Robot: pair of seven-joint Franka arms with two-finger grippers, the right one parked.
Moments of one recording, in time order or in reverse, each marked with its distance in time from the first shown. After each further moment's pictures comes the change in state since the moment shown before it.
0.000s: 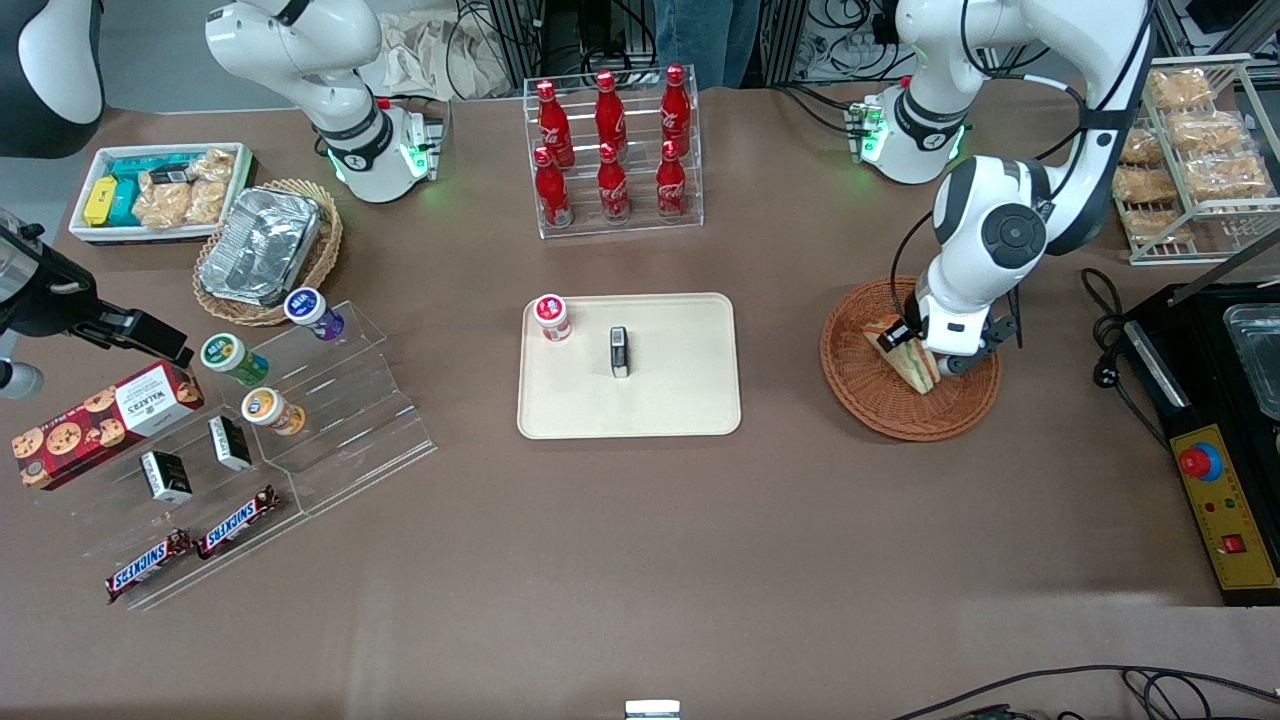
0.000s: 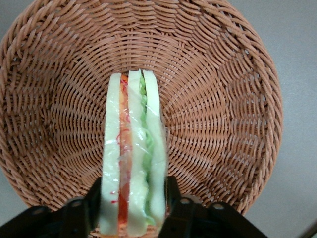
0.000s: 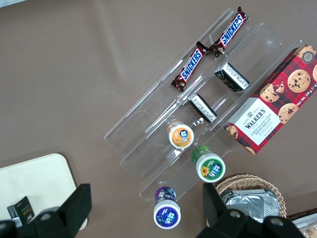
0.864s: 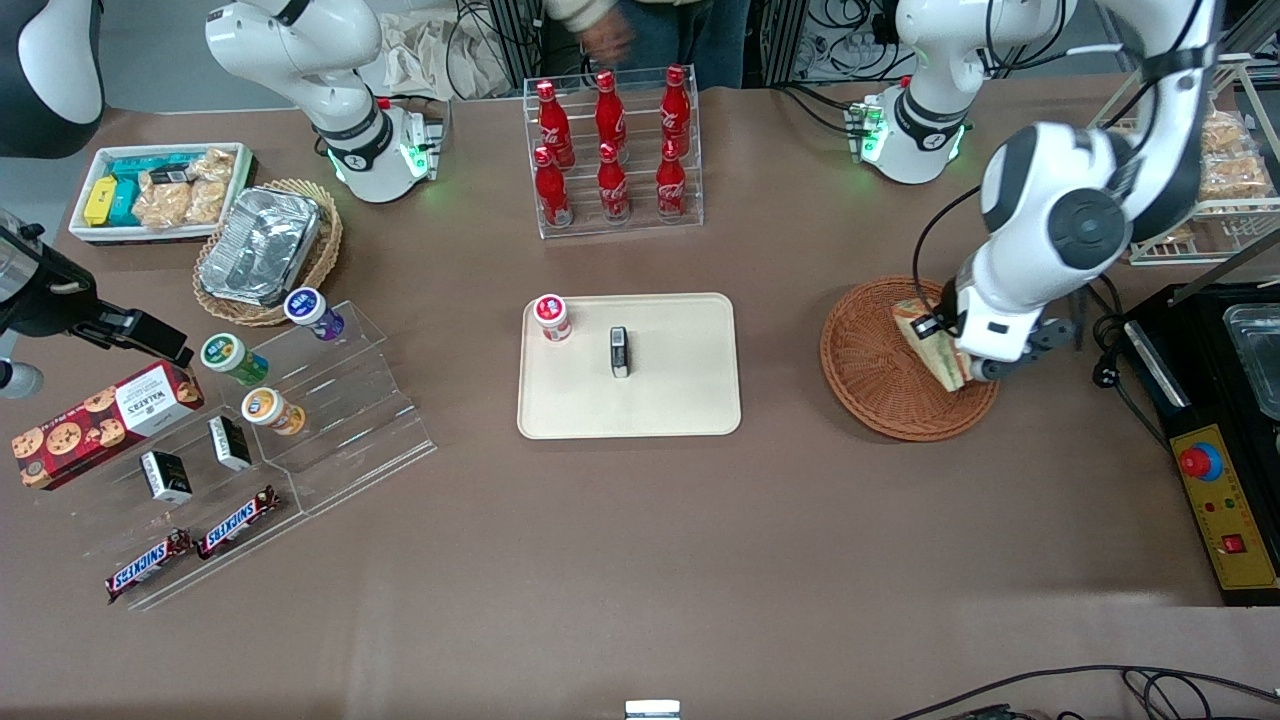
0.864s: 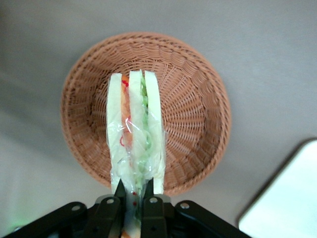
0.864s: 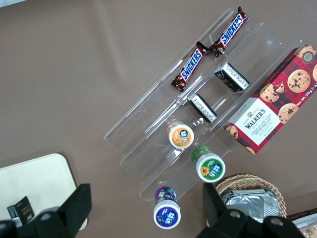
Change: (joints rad) arm 0.014 -0.051 0.007 0.413 0.002 -0.563 0.155
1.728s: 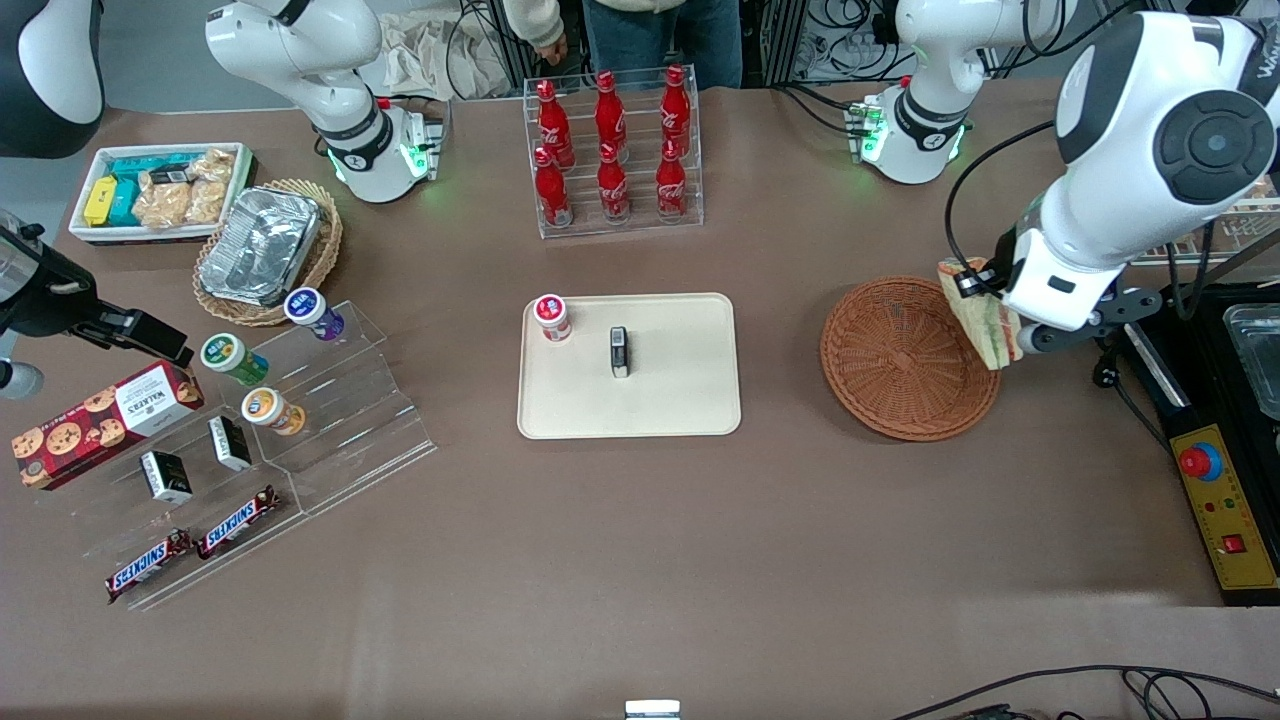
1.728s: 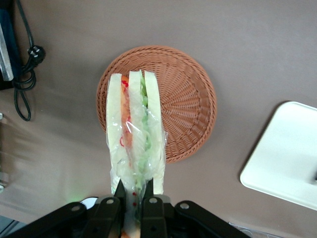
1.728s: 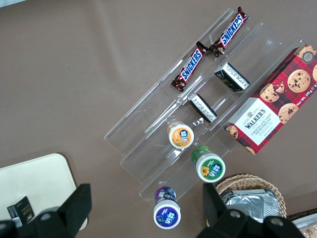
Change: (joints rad) arm -0.038 0.045 -0.005 0.360 0.046 -0.363 0.111
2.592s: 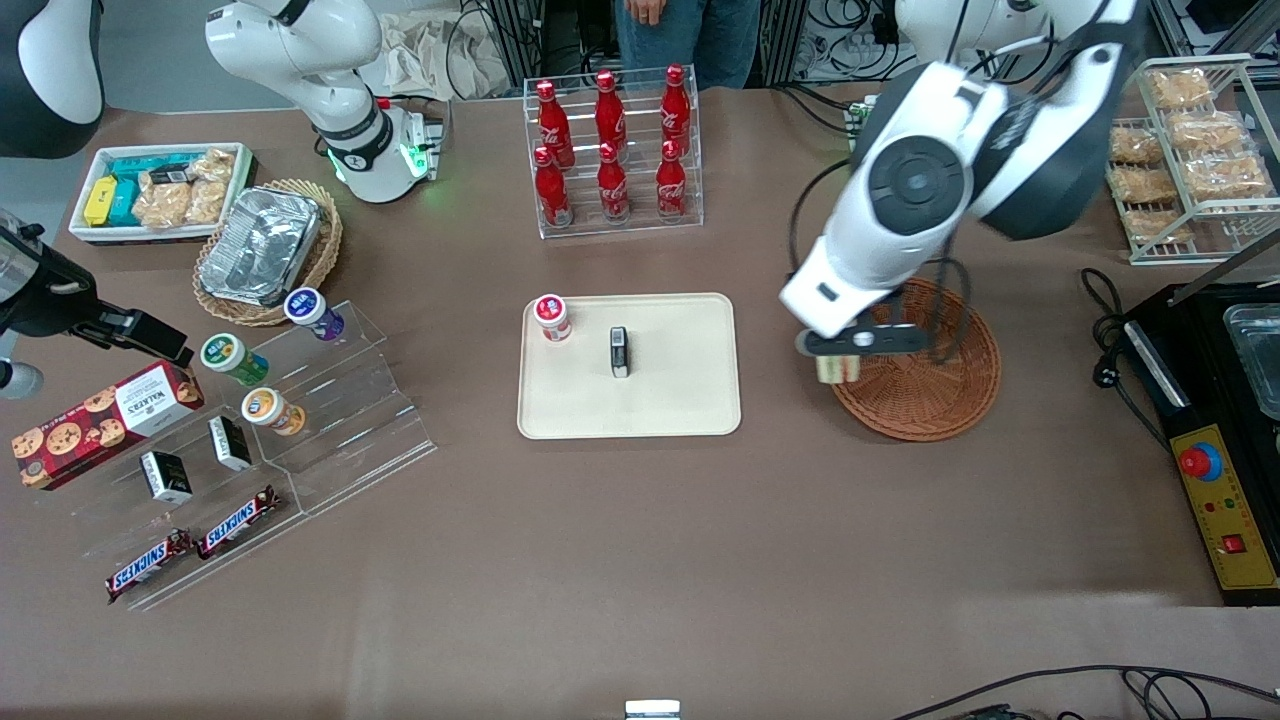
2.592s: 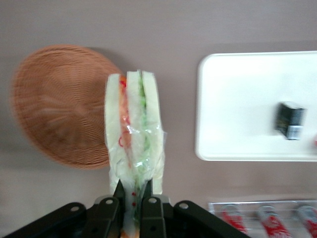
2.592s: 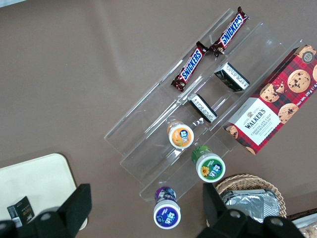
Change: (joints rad) arm -0.291 0.201 -0.011 0.105 -0.053 0.118 0.032
